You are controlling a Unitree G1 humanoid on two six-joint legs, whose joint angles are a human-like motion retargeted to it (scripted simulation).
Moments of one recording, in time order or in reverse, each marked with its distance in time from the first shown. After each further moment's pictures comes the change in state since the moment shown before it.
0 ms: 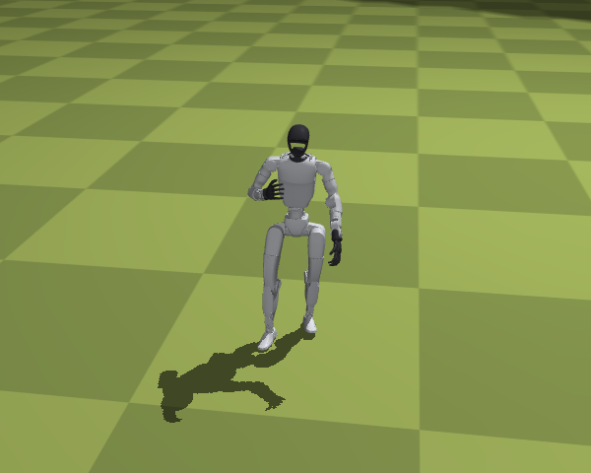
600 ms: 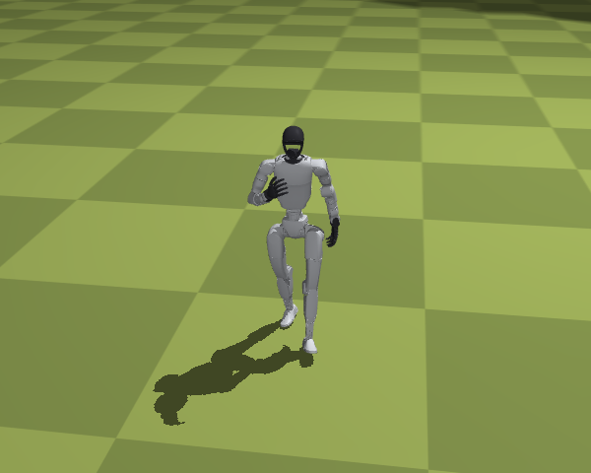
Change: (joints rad) left arm 0.801 -0.191 0.174 0.177 -0.118 0.004 -0.198; right arm -0.055 0.090 0.009 -0.018 0.079 -0.061 0.096; waist 0.279 -0.017 0.015; left_leg -0.310 0.049 0.226 -0.124 0.268 -0.017; right_leg 0.477 0.093 0.169 -0.167 -0.273 0.094
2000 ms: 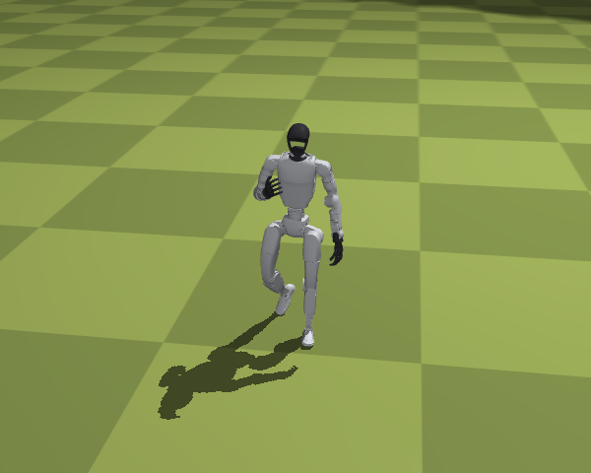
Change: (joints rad) left arm -0.450 0.106 -0.251 0.061 0.243 0.003 0.101; right arm 0.154 0.082 -0.008 -0.004 0.095 -0.005 0.014; waist -0.060 0.062 -0.080; left_leg 0.163 0.056 -0.122 0.081 -0.140 0.026; right_leg -0.291 -0.073 -0.096 0.783 0.330 -0.122
